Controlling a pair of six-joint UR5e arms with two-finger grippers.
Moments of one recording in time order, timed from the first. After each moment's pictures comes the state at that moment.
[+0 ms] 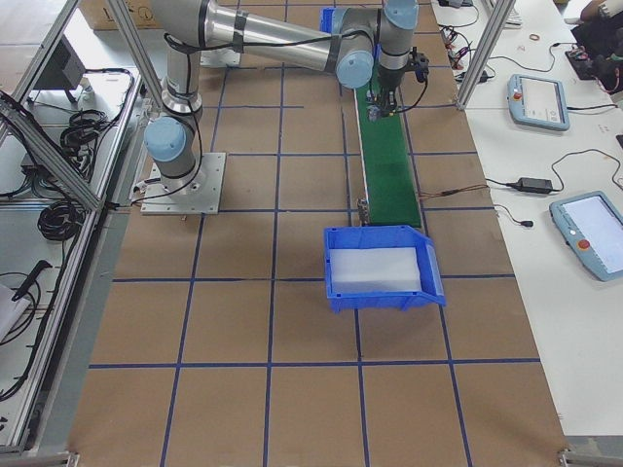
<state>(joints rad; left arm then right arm) -1.47 -1.58 -1.59 -1.61 1.56 0.09 1.39 -1.26 1.43 -1.79 -1.49 -0.26</state>
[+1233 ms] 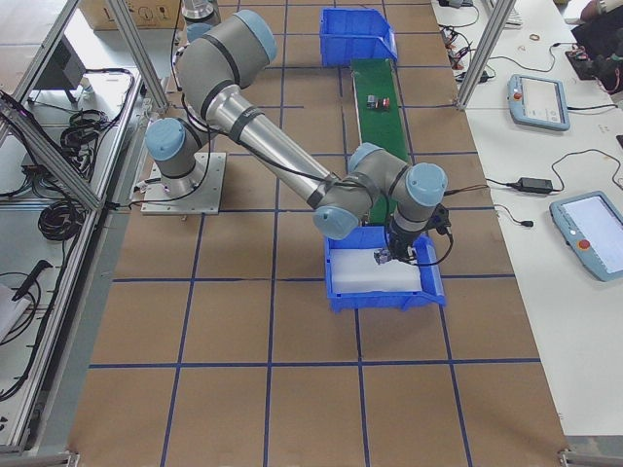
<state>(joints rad) -1.47 -1.57 -1.59 -1.64 1.60 0.08 0.91 -0.97 1.27 -1.87 -1.55 -0.91</state>
